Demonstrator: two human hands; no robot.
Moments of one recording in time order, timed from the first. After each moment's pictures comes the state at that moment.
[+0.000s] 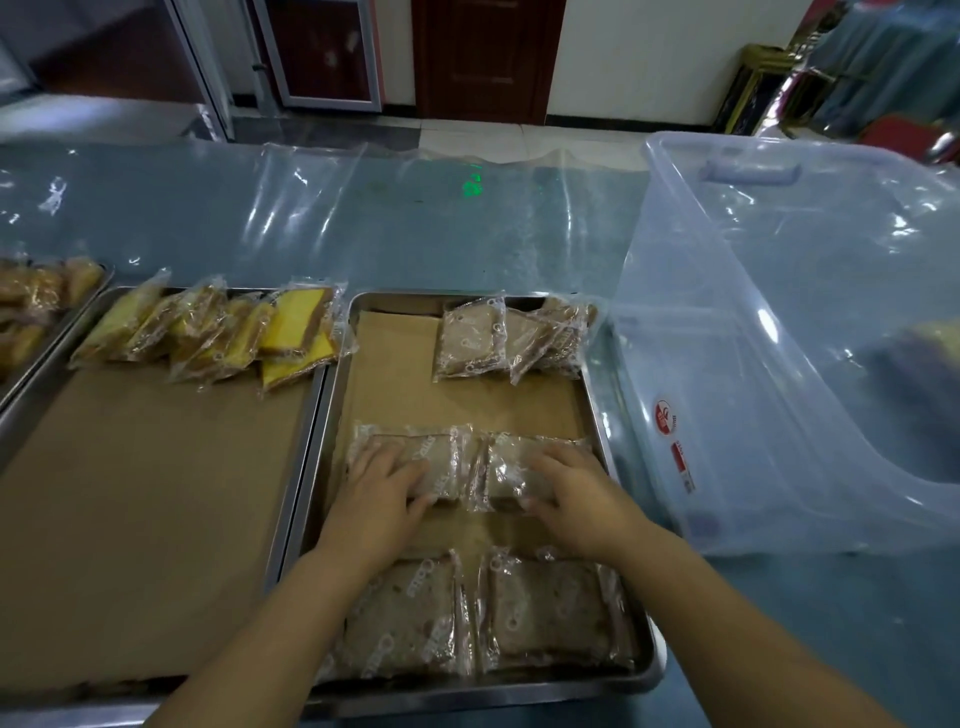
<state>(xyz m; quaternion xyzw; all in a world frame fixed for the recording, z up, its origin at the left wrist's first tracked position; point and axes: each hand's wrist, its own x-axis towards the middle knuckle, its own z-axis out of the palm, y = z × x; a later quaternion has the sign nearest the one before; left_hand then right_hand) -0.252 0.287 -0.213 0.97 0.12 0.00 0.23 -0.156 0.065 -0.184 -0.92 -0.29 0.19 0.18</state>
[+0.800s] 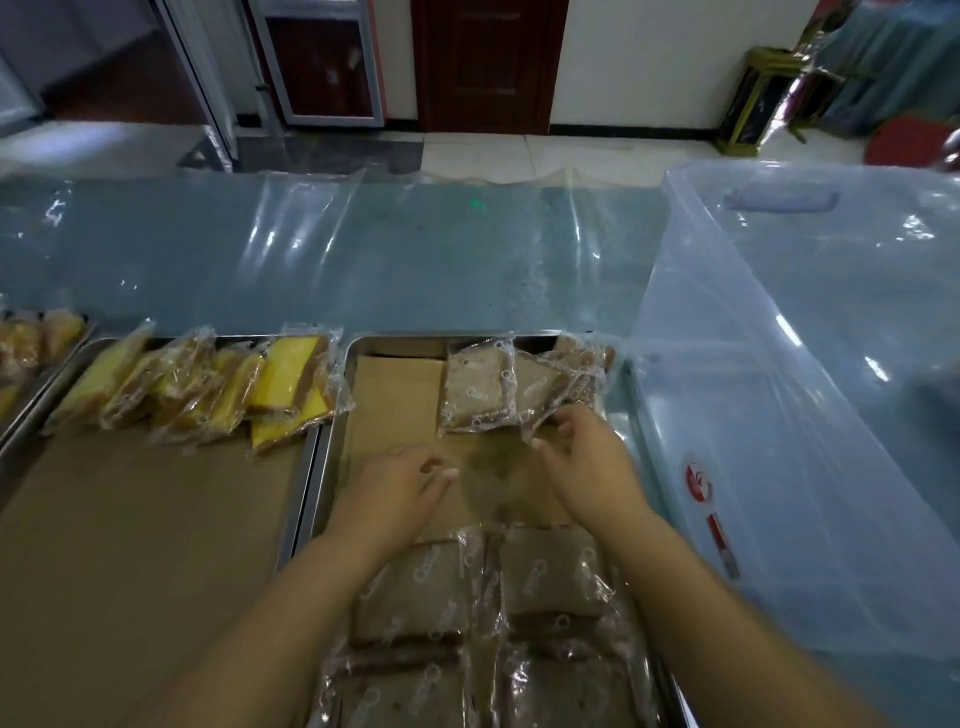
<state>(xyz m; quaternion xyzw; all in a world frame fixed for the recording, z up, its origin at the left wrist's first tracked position) -0.175 0.309 -0.177 0.94 0.13 0.03 0.32 -0.083 0.118 -0.159 -0.93 -0.11 0.09 0.35</state>
